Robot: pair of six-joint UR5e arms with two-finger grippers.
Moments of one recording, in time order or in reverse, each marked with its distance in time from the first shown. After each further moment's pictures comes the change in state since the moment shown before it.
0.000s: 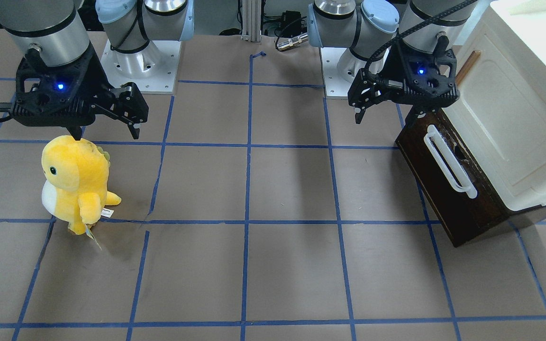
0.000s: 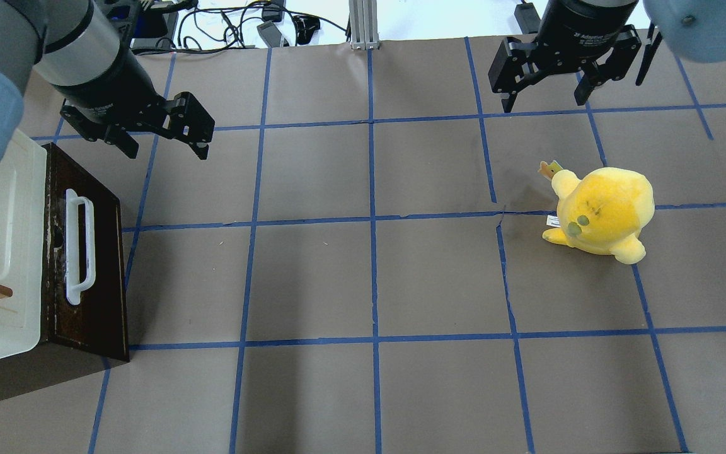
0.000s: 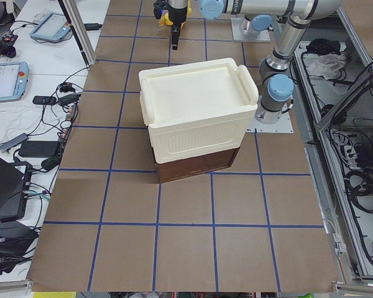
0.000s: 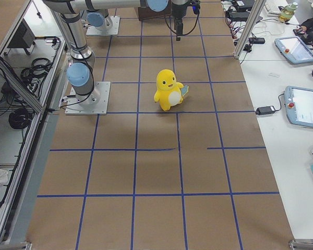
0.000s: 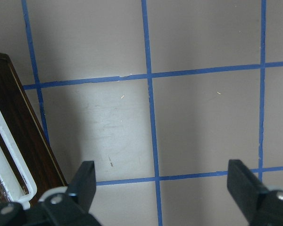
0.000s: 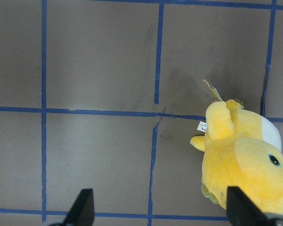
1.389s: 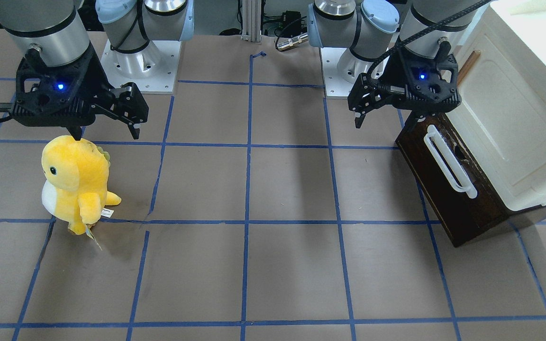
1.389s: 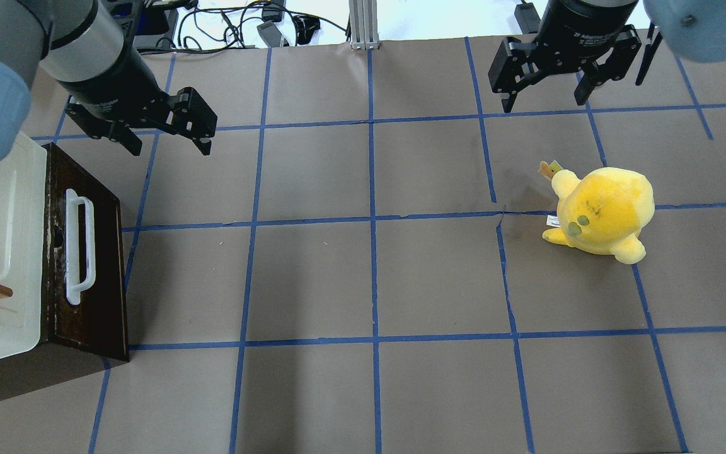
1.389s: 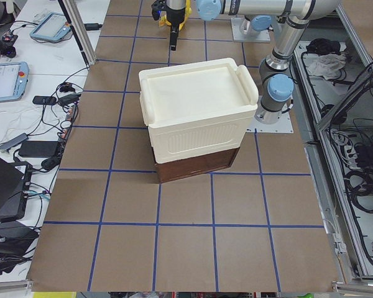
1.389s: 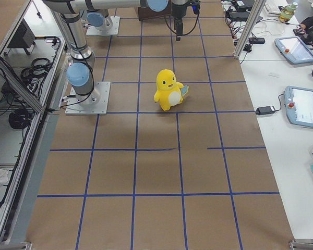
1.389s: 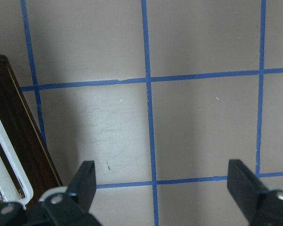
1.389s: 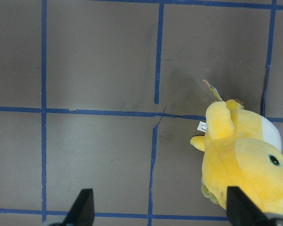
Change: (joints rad) left arm 0.002 -0.020 0.008 0.010 -0.007 -0.022; right arm 0.000 0.000 0.000 0.000 0.000 0.000
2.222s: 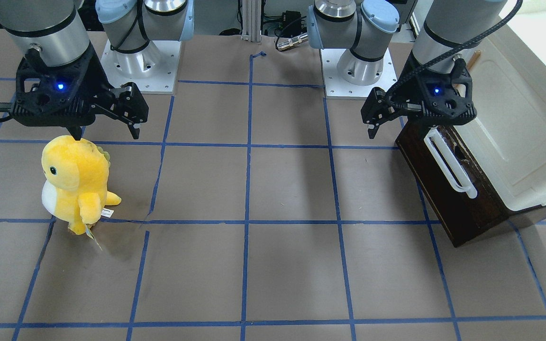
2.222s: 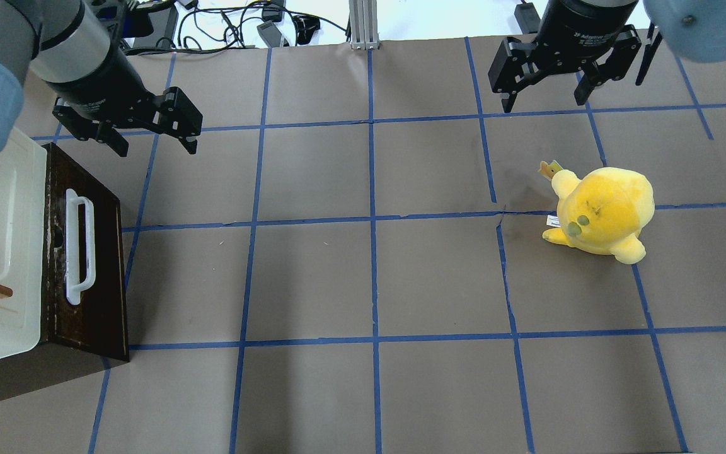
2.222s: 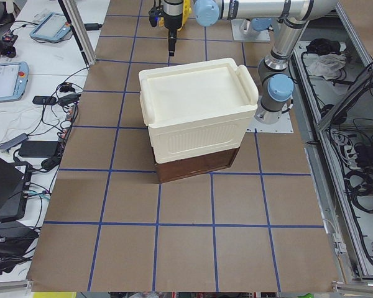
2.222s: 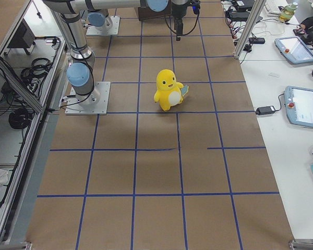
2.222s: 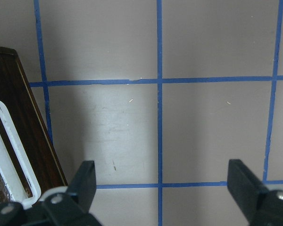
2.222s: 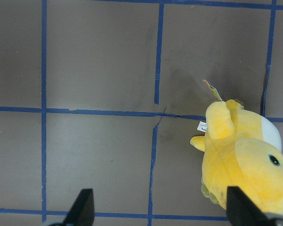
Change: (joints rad) left arm 0.038 -0.024 -0.011 0.020 0.061 -0.009; right arm 0.000 0.000 0.000 0.000 0.000 0.000
